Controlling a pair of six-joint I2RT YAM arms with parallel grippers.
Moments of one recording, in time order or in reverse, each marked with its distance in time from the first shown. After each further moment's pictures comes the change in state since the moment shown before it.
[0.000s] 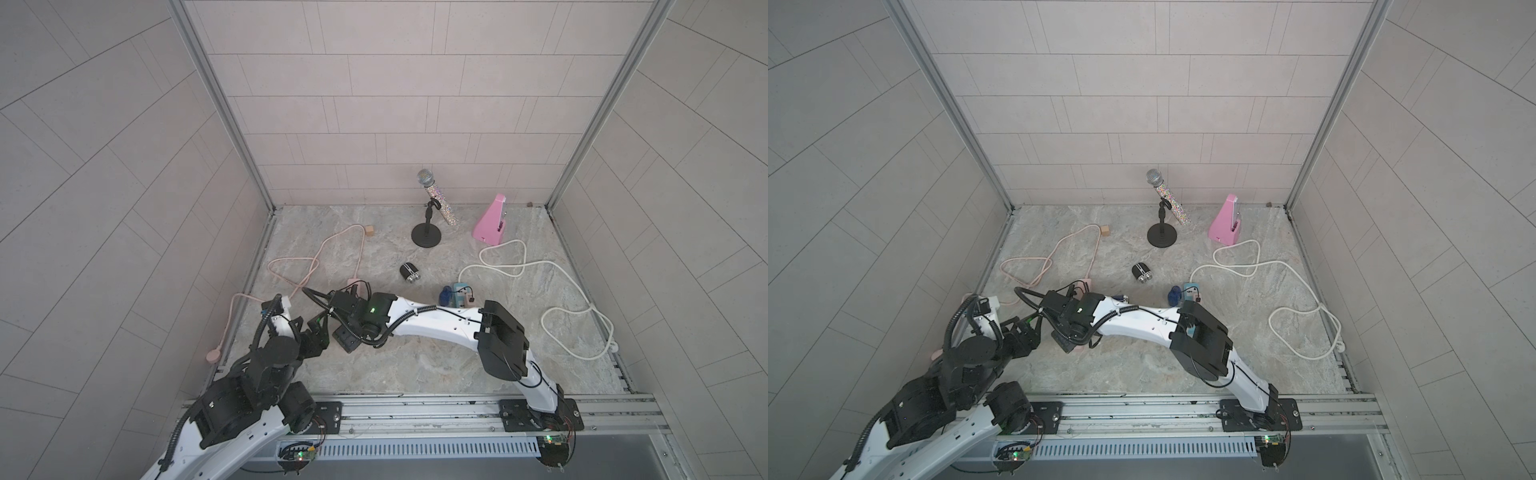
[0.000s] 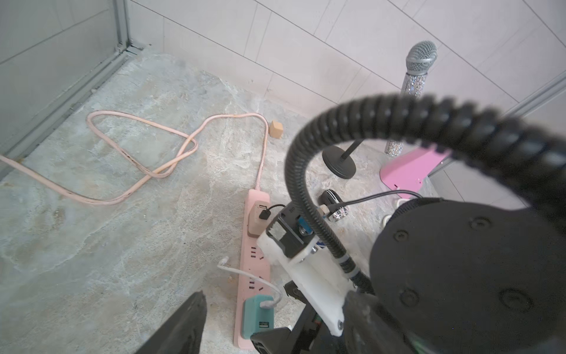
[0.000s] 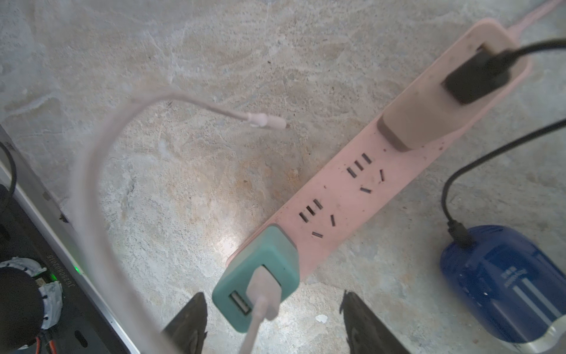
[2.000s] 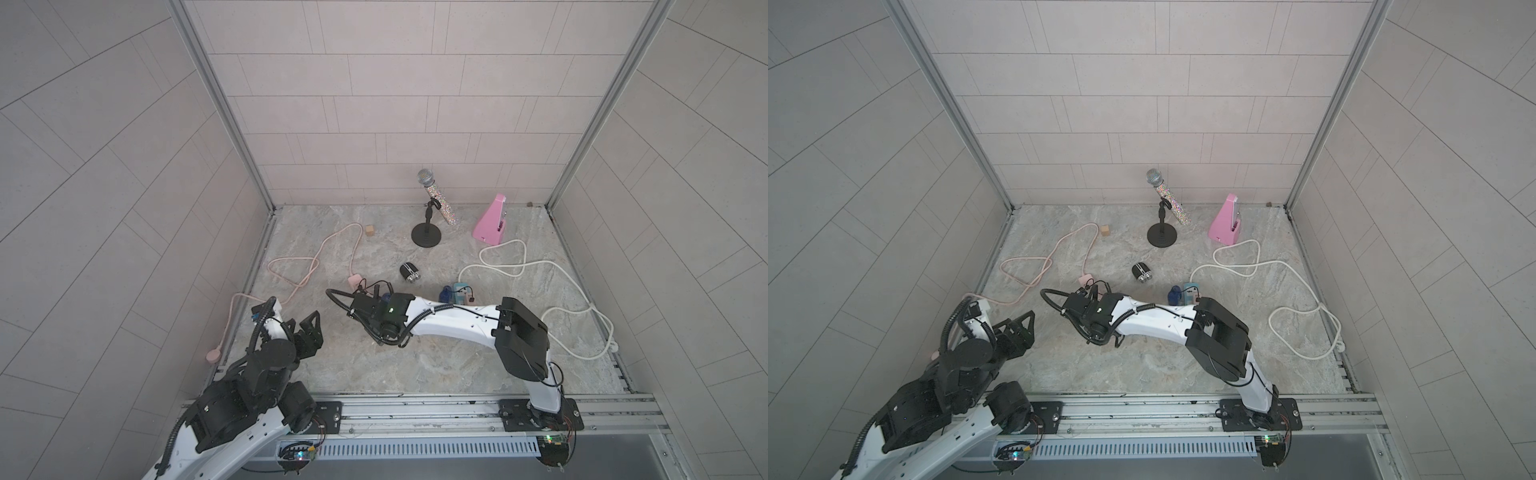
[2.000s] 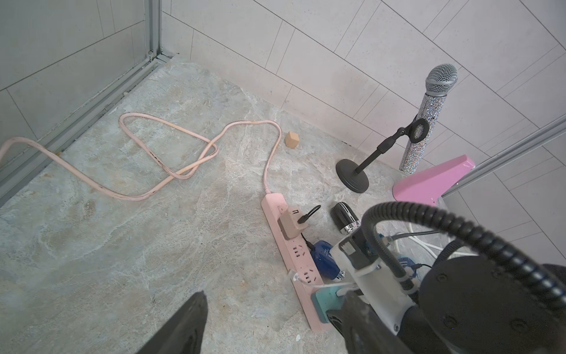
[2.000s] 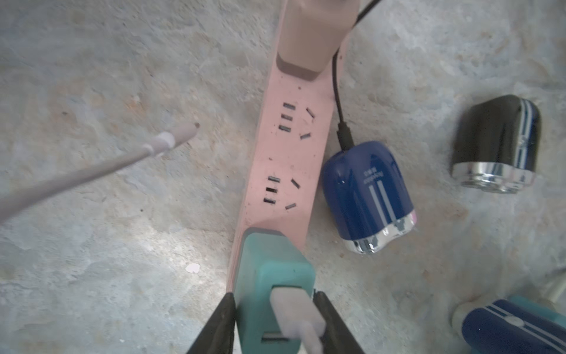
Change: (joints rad) left arm -0.001 0.004 -0.003 -0.016 -0.042 -0.047; right arm -0.040 -0.159 -0.271 -0.047 0.273 -0.035
